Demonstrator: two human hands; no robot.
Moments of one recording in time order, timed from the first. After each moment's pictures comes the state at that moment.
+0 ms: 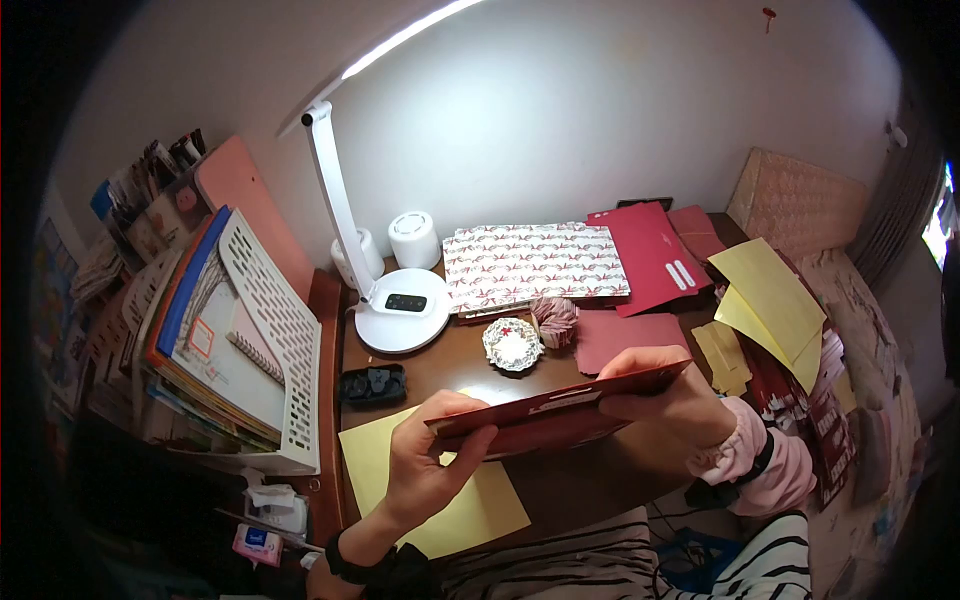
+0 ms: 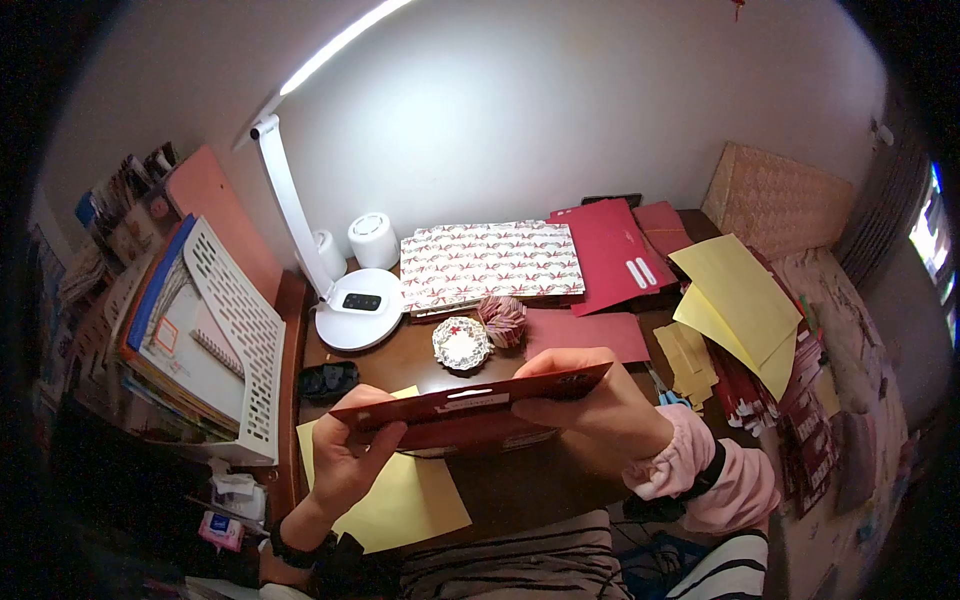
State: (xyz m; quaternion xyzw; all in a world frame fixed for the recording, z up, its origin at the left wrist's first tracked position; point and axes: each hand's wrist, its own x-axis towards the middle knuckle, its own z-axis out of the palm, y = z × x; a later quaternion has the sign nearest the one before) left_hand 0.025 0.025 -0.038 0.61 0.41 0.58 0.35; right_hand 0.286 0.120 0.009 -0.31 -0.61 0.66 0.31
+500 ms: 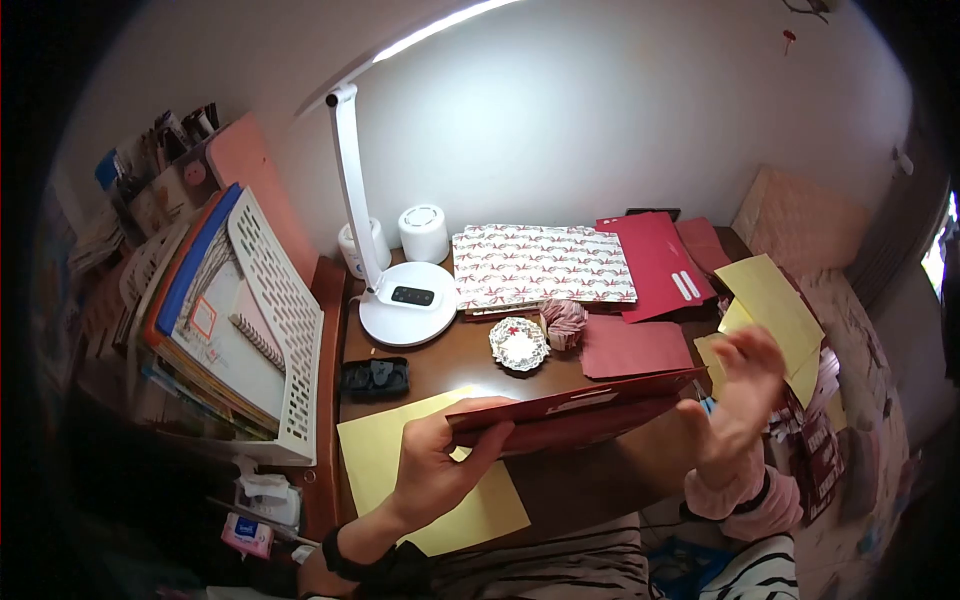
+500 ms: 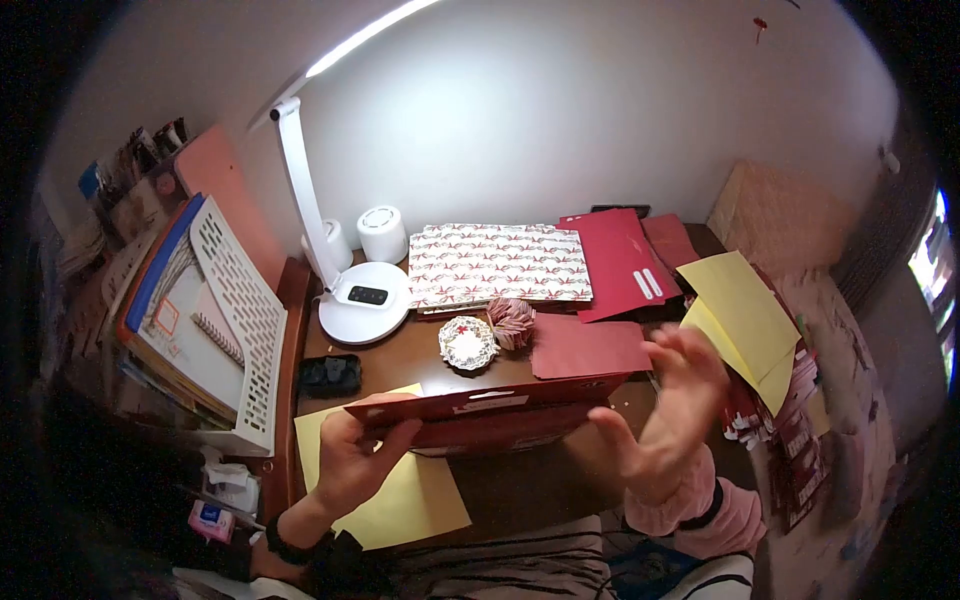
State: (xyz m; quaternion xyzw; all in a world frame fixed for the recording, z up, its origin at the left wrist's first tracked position) left_hand 0.027 0.023 -0.036 0.61 0.44 0.57 0.33; right_hand 0.306 0.111 -0.029 -0.26 -0.70 0.12 0.65
